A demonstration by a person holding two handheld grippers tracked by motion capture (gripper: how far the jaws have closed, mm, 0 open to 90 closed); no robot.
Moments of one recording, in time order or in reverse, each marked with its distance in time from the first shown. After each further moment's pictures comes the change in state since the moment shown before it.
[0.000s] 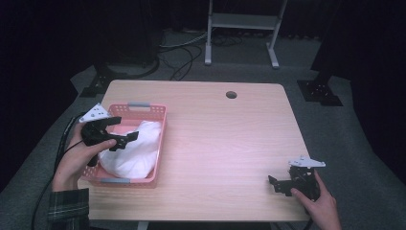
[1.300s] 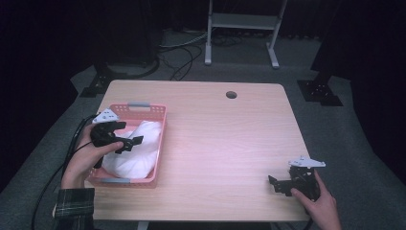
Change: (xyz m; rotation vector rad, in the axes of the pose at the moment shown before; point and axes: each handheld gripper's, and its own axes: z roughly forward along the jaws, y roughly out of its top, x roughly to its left) left arm 0.003 -0.014 0.025 0.092 0.007 -0.024; right arm 0.000 0.000 0.000 0.000 0.000 0.000
